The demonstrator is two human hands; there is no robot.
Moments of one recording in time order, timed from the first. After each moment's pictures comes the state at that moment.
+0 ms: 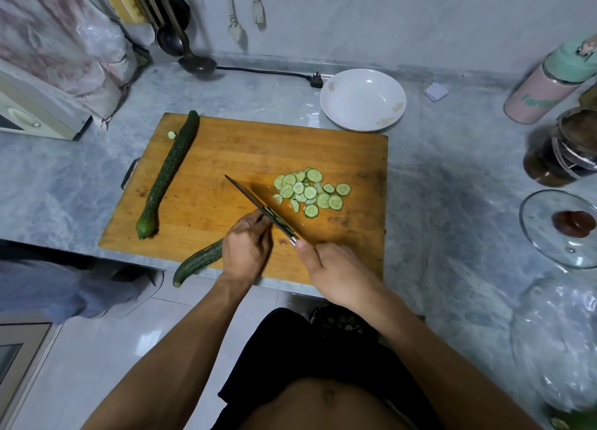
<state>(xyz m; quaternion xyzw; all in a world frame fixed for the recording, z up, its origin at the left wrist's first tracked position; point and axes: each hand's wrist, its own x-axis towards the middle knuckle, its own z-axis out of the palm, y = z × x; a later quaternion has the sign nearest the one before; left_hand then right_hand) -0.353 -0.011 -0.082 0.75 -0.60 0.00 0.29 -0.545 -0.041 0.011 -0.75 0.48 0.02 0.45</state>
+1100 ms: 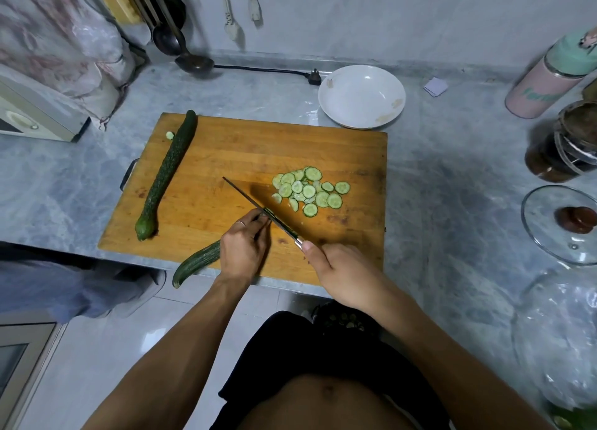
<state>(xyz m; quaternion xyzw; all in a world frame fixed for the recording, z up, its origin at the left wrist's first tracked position) -0.354 -0.008 -0.075 0.75 -0.57 -0.05 0.33 -0.561 -0.044 0.017 -0.77 0.45 0.00 0.45</state>
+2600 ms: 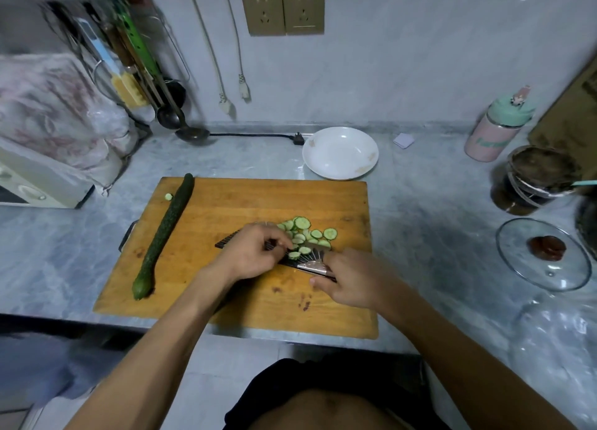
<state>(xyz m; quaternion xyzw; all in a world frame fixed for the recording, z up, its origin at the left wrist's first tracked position) -0.345 -0.078 0.024 0.63 -0.70 -0.28 0.18 -0.574 -0.098 0.034 -0.91 0.38 0.04 0.18</state>
